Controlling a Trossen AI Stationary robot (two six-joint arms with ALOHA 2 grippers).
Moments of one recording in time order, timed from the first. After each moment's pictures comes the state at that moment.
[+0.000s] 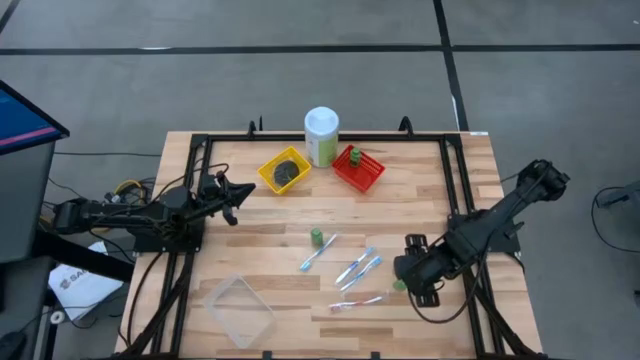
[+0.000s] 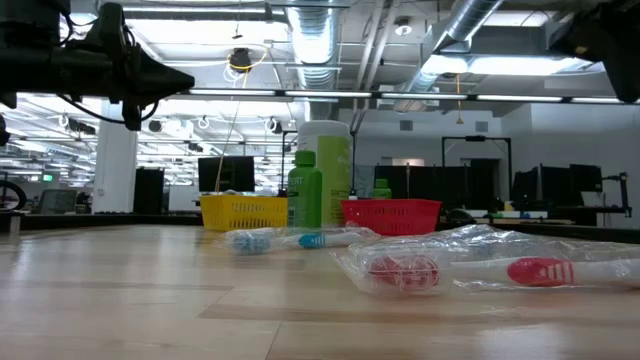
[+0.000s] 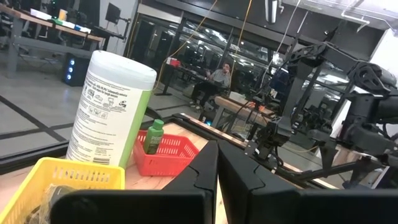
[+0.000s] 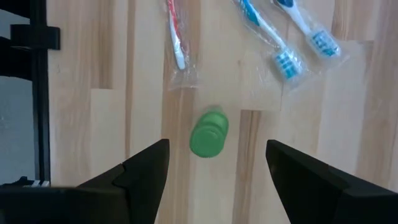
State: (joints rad) left arm 0.10 0.38 0.01 0.50 -0.33 -0.34; right arm 0.64 1.38 1.06 -0.98 0.08 0.57
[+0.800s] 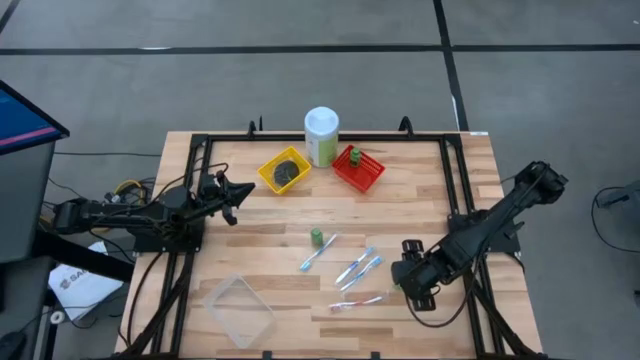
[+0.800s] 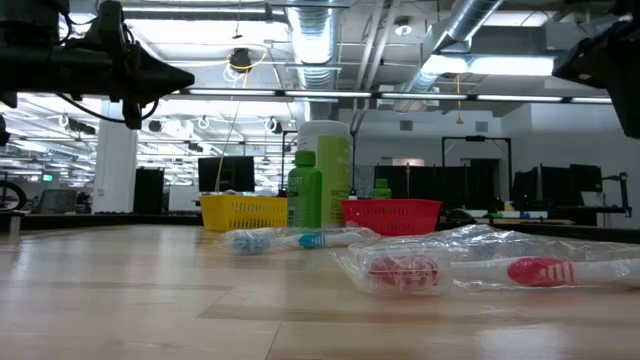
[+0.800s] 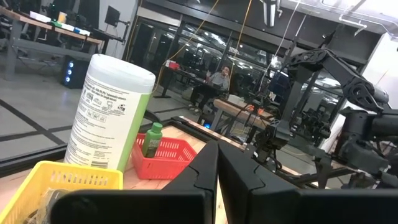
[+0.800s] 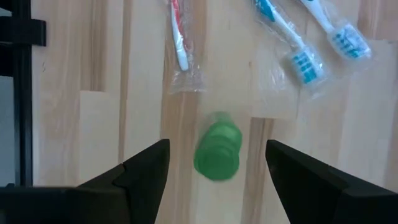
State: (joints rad) left arm 0.10 0.38 0.01 0.52 -0.33 -0.34; right arm 0.66 1.42 0.98 -0.85 0.09 0.58
